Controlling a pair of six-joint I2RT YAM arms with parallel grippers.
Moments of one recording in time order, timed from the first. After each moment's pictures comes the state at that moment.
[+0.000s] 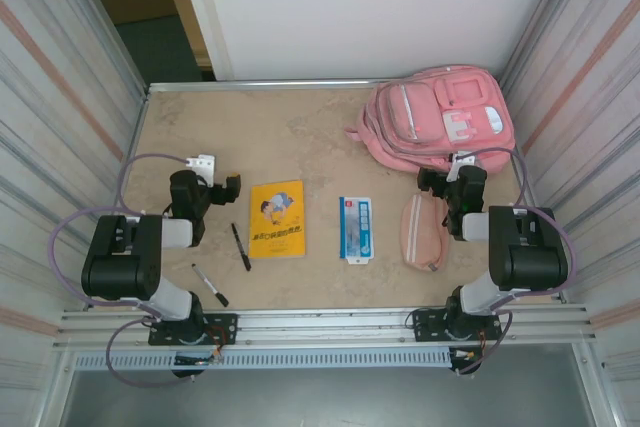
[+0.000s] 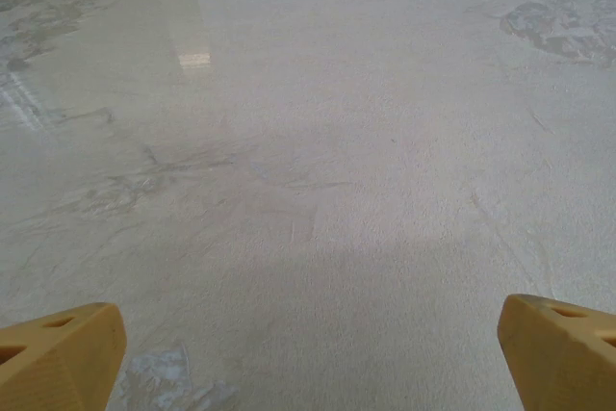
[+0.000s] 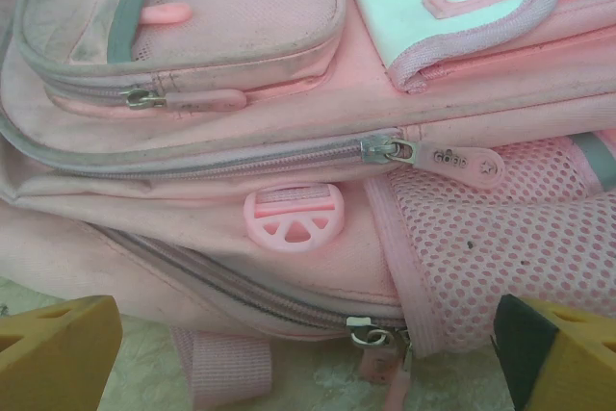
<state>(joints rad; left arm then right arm) -0.01 1.52 0.39 0.69 0.08 0.08 -0.05 1.54 0.41 0.69 -0.02 0.10</state>
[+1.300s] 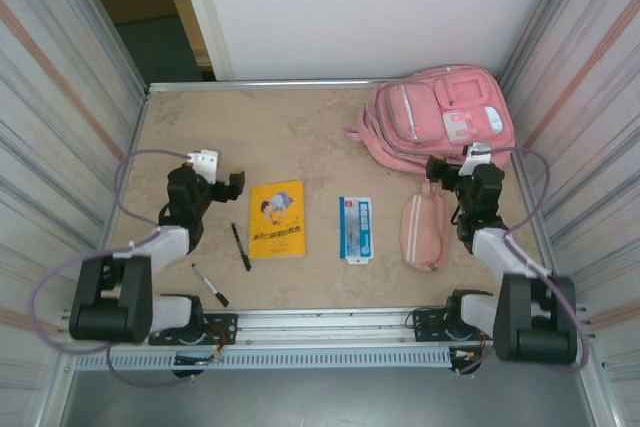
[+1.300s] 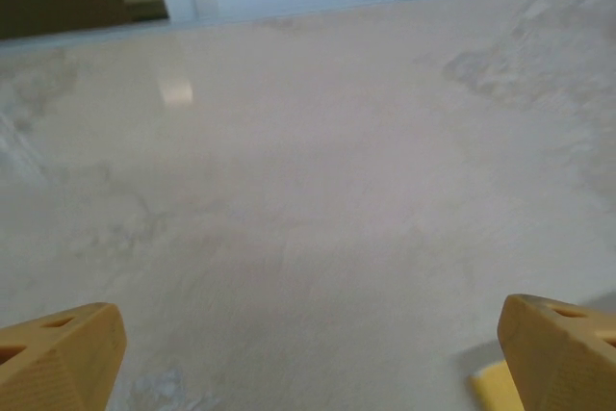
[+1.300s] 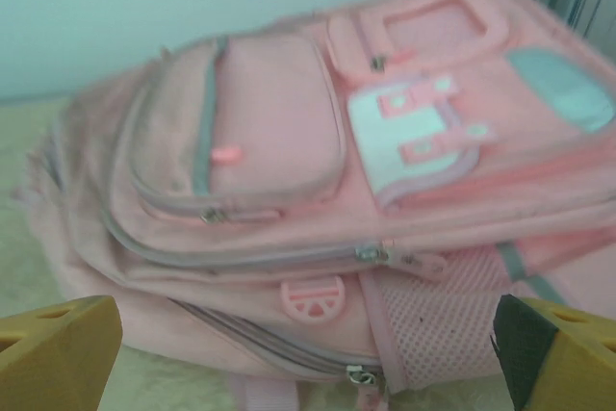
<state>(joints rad) -0.12 1.24 0.41 0.49 0.08 0.12 -0.06 1.10 0.41 0.43 -0.03 0.12</state>
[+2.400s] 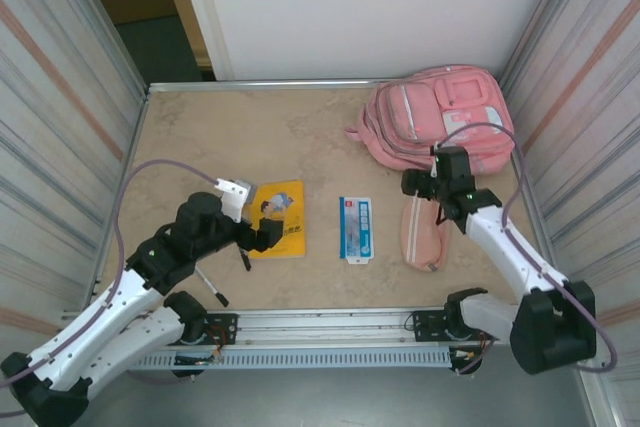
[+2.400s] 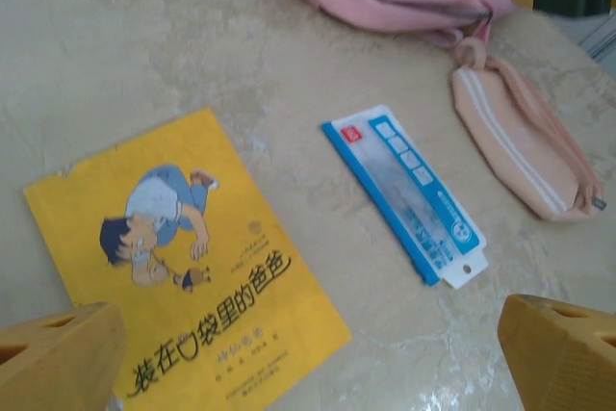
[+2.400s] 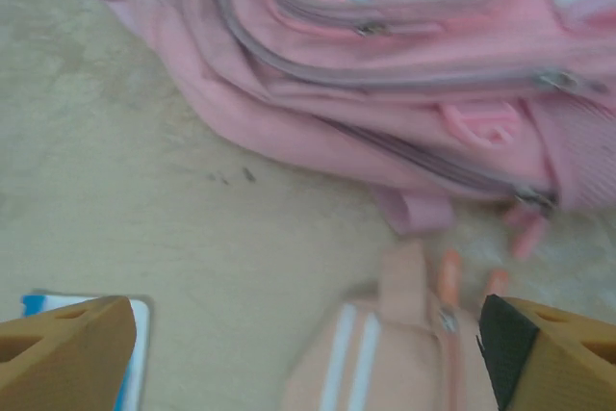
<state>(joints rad) -0.67 0.69 0.66 -0.58 0.07 -0.29 0.23 1.24 0.84 -0.36 0.05 0.24</state>
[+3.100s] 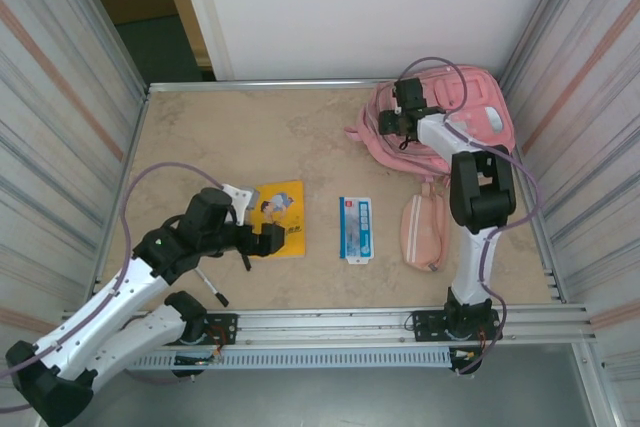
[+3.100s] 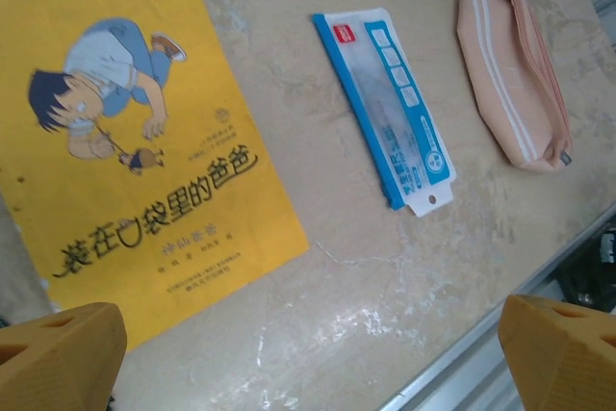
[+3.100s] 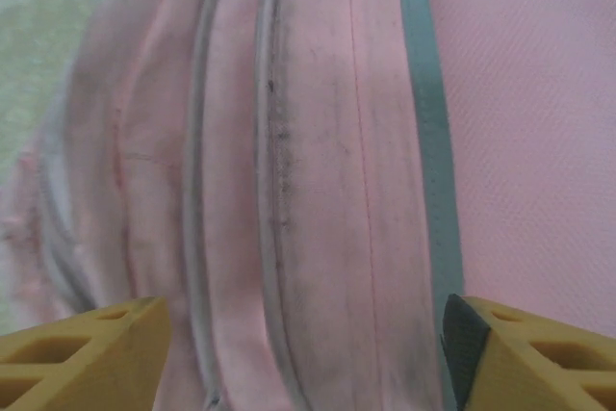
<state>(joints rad) -0.66 0.75 0.68 -0.69 0.21 -0.46 0.24 2.07 1.57 -0.38 0.17 0.13</state>
